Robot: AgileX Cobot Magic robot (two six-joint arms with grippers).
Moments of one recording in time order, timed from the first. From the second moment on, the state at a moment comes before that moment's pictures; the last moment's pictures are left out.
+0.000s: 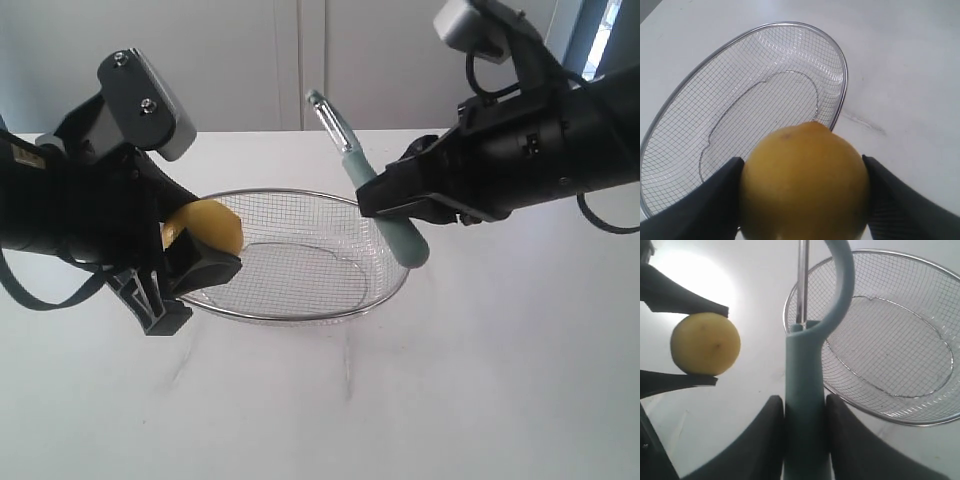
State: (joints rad) left arm -0.66 1.19 -0.86 -0.40 0.48 0.78; right arm 0.32 1.30 -0.96 0.95 0.77 -0.78
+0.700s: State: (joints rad) left arm -0.66 1.19 -0.86 -0.41 0.48 0.78; right arm 0.48 1.59 -0.94 1.02 0.80 -0.78
